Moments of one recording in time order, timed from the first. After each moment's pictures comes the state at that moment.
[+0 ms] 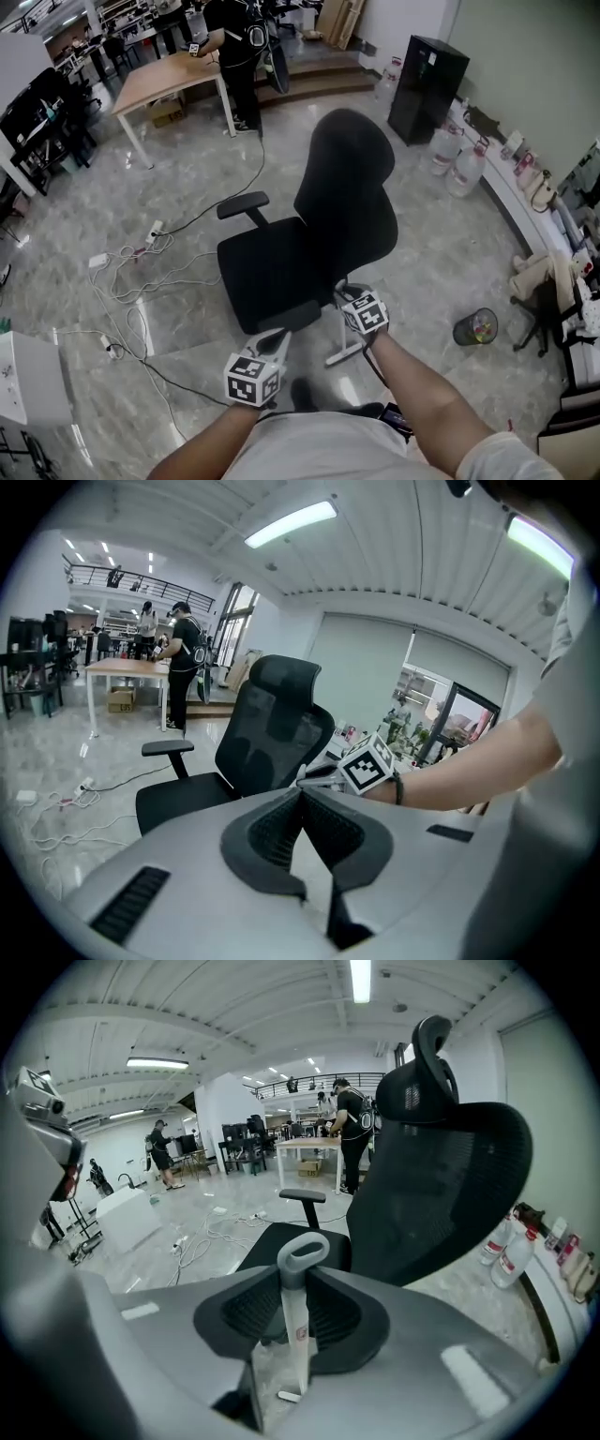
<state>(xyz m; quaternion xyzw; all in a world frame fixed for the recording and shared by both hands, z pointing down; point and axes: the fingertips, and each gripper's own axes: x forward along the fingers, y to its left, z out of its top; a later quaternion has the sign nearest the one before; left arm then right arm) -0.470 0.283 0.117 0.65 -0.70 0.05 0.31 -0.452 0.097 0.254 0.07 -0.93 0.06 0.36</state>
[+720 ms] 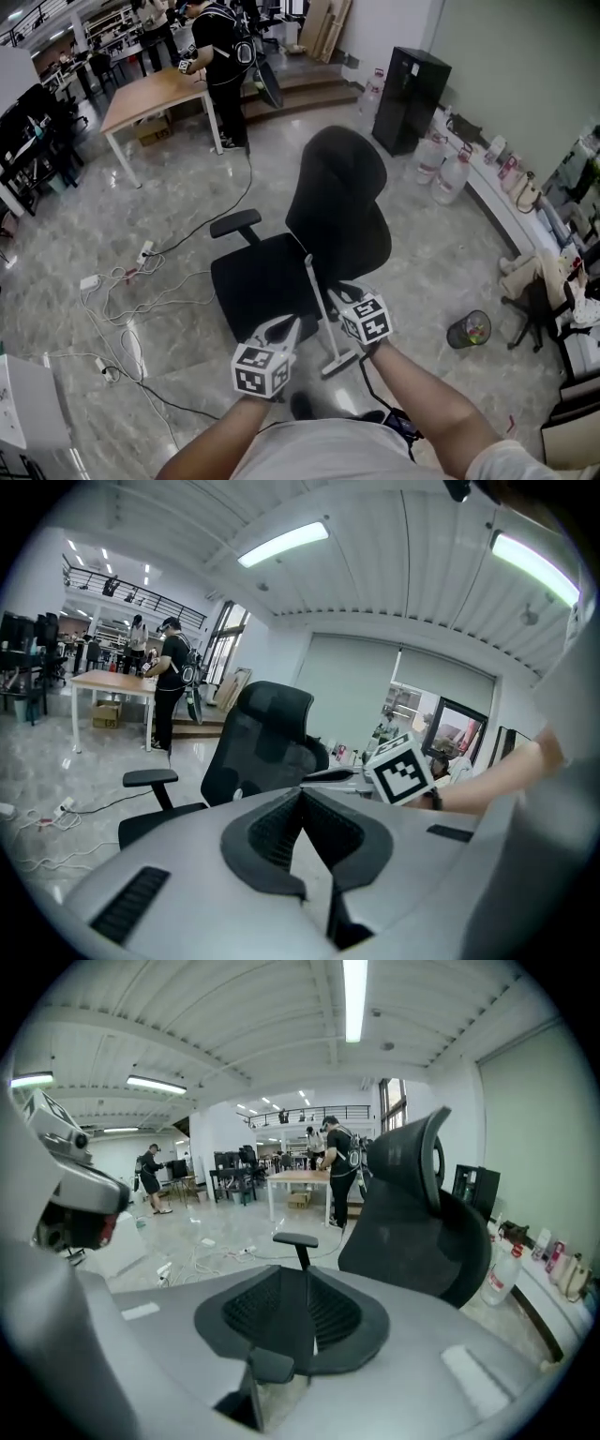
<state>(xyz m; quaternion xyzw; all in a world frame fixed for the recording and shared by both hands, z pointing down) -0.503 0.234 0.062 0.68 -0.69 0.01 0.26 -0.484 0.105 0.133 0.11 -0.96 0.05 0.27</state>
